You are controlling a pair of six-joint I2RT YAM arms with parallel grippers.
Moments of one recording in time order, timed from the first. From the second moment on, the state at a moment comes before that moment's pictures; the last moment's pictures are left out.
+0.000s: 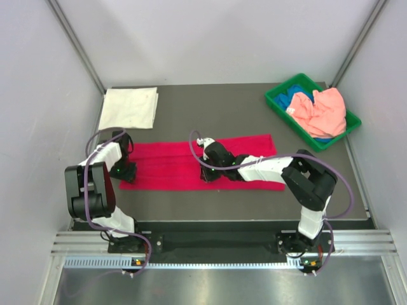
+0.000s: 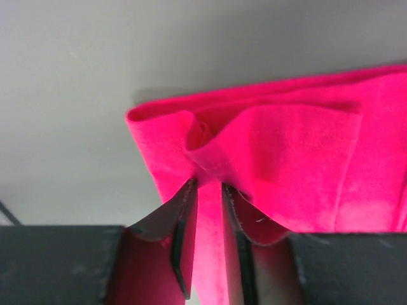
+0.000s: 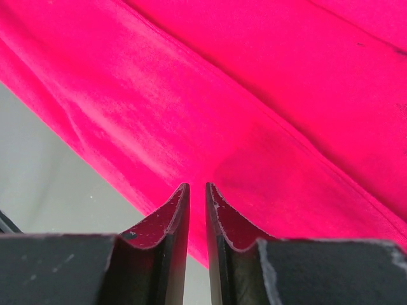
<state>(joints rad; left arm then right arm) 0.15 1.58 0.91 -0.83 -0.25 -1.24 0.91 1.82 1.04 -0.01 -0.05 0.43</state>
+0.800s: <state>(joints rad) 0.15 1.61 0.94 -0.86 -0.37 -1.23 0.91 1.82 1.04 -0.01 -0.06 0.43</state>
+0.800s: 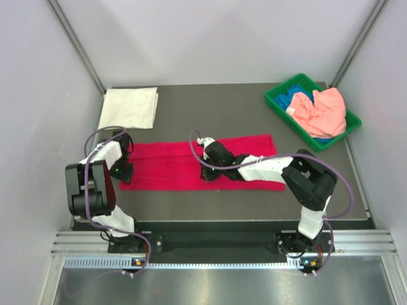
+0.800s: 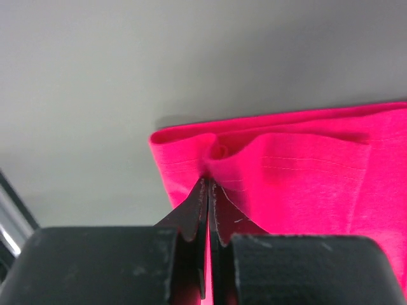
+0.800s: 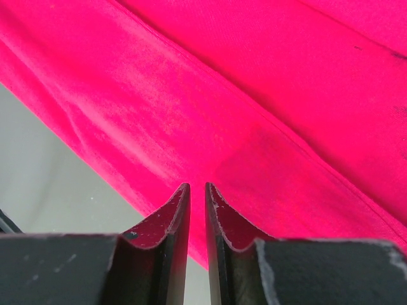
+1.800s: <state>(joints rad) 0.15 1.46 0.87 -0.86 -0.42 -1.22 0.90 1.82 1.04 -0.01 -0.06 0.44</state>
